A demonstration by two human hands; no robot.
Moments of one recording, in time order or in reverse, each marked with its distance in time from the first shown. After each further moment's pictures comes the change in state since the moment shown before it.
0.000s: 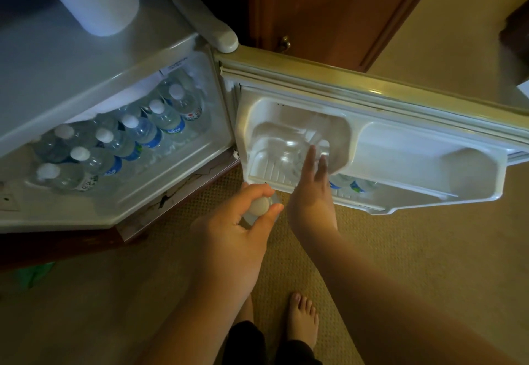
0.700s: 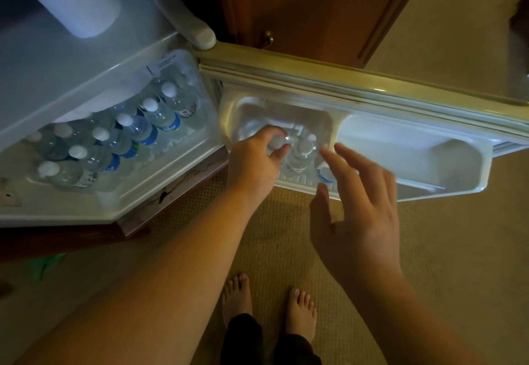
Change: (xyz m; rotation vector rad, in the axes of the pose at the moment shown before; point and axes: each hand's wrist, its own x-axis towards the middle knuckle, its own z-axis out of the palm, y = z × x) left_hand 0.105 -0.010 0.087 0.284 -0.121 0.136; right_hand -0.079 0.006 -0.105 0.036 0.505 -0.492
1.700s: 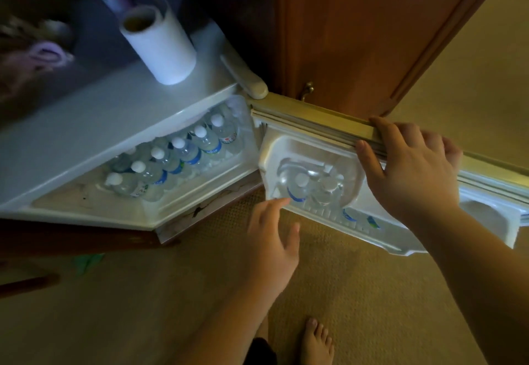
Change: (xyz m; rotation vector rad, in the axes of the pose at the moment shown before) left_hand -0.101 0.015 -0.048 0.080 0.001 -0.173; right_hand 0.120 0.028 -0.018 -0.417 -0.303 0.111
